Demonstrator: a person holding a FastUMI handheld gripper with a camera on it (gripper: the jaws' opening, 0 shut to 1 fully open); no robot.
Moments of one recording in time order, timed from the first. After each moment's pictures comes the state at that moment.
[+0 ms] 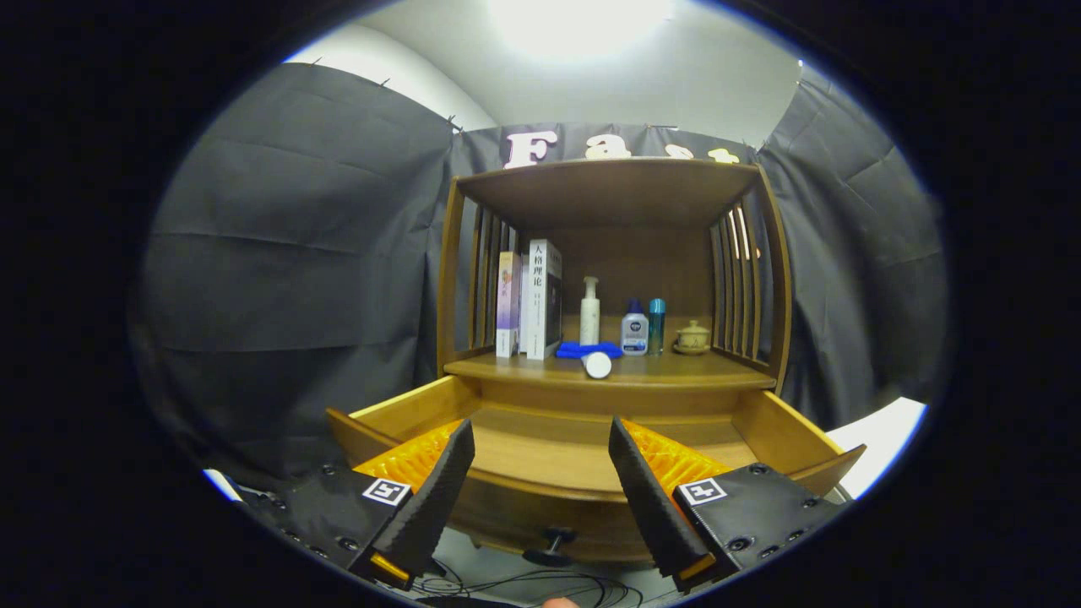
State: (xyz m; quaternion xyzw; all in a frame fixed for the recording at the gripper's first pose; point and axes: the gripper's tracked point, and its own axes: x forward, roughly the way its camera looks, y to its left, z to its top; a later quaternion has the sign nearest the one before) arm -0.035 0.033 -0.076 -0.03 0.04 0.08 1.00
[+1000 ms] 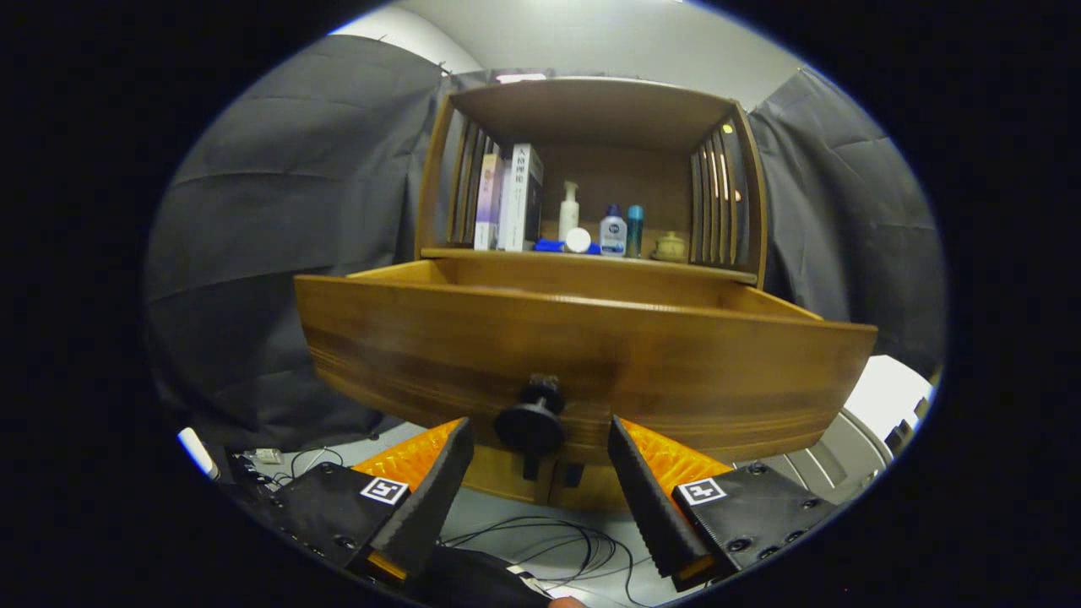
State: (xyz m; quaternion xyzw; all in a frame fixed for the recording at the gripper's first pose) arm -0.065 0.001 -0.207 -0.06 0.16 0.02 0.98
